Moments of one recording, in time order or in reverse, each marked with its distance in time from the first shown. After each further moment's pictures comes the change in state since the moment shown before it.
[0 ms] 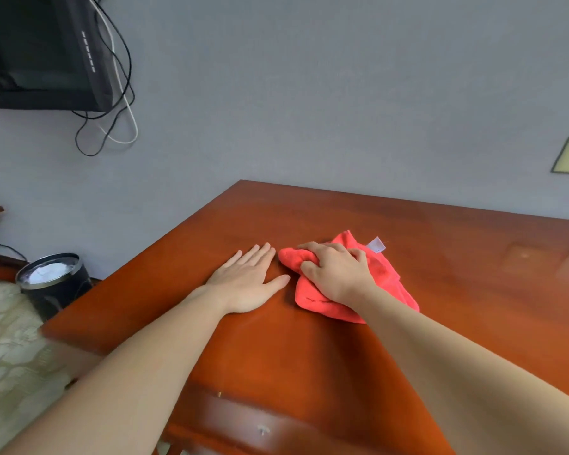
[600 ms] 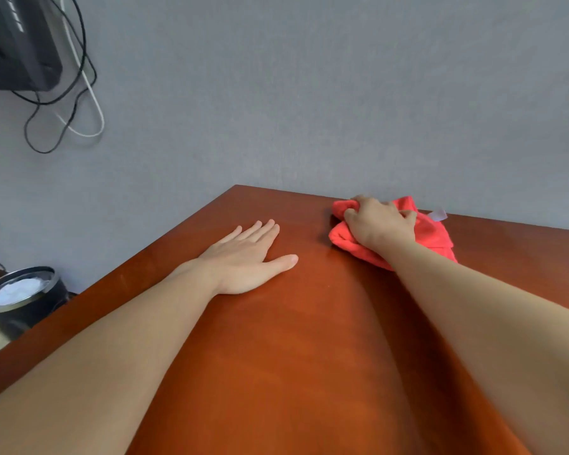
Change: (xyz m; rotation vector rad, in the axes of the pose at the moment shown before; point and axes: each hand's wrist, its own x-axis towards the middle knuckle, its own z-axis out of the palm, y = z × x) left_hand 0.177 -0.064 -0.022 -0.002 -0.012 0.025; right_hand 0.237 0.086 0.018 -0.067 0.152 0.277
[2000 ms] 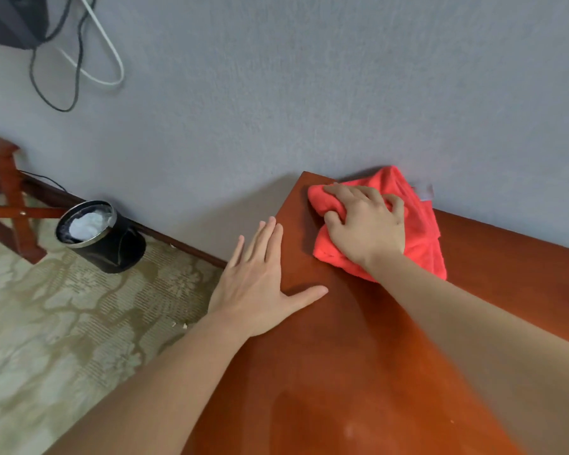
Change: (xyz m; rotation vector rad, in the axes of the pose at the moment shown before) left_hand 0.029 -0.109 -0.016 -0.083 0.111 -0.212; right_hand 0.080 -0.154 0.067 0.045 -0.166 -0.282
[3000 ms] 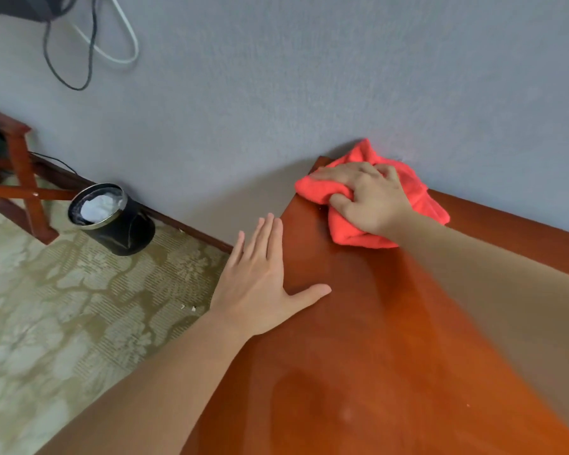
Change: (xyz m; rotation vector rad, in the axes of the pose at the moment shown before) left_hand -0.025 -0.011 0.000 0.033 -0.031 -0.034; right_hand 0.031 0.000 -0.001 0.051 -0.173 -0.257
